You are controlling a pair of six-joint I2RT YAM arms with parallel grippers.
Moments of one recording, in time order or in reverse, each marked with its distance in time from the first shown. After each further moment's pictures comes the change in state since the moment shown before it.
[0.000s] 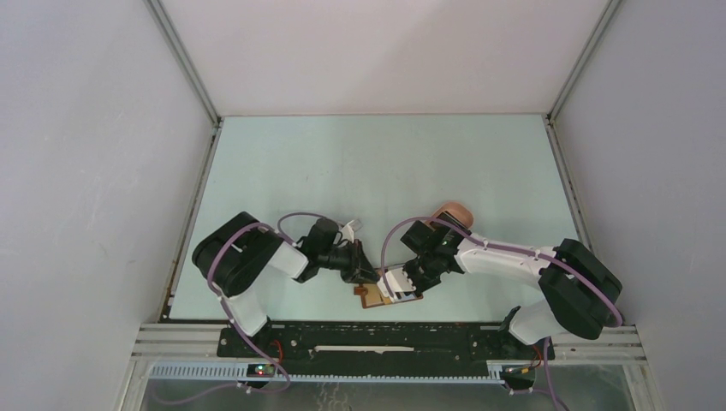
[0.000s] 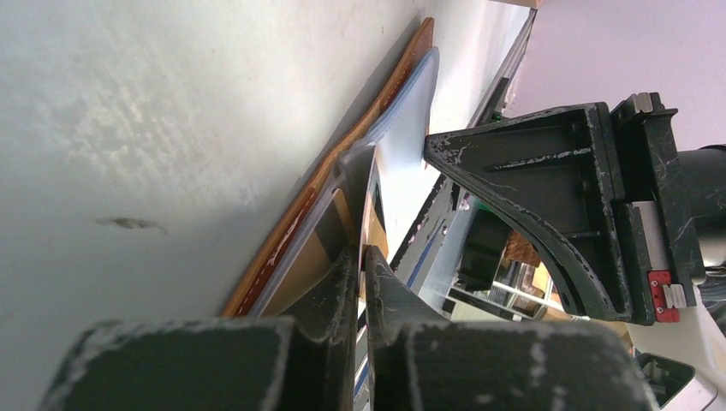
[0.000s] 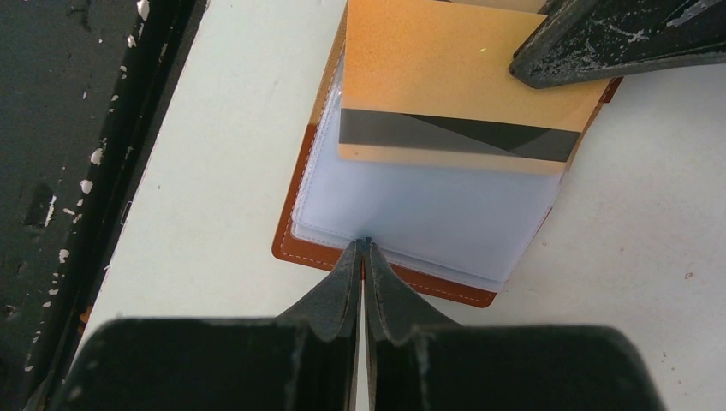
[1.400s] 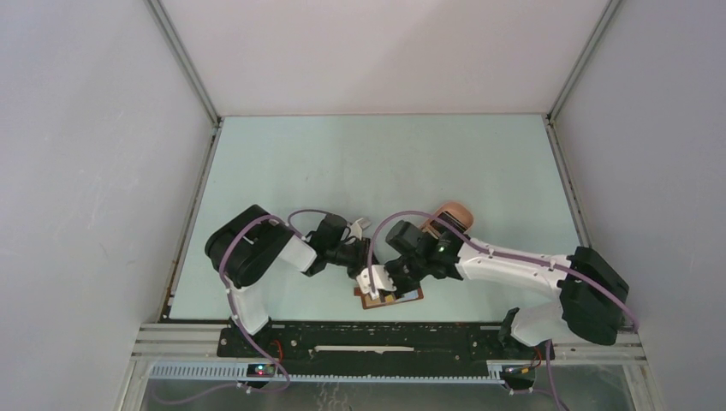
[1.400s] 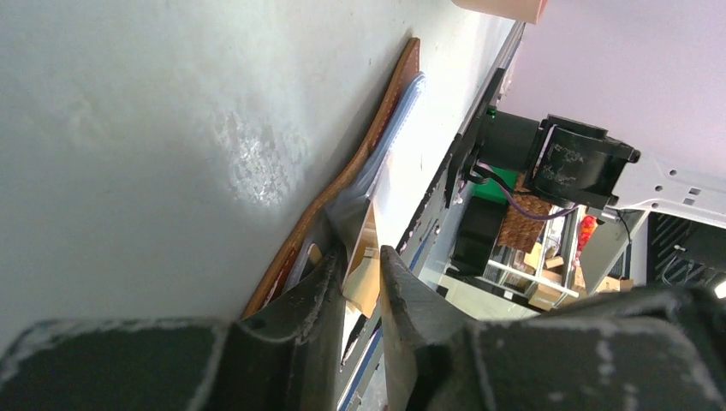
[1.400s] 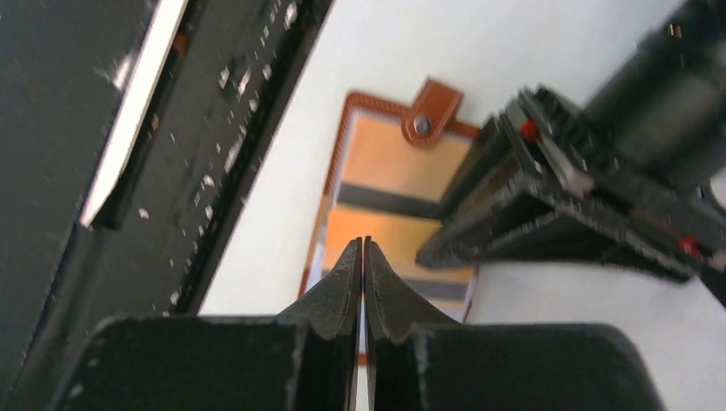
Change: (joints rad) left arm -0.016 0.092 0.098 -0.030 0.046 0.000; right arm 0.111 -0.071 0.095 0.062 -0.108 0.261
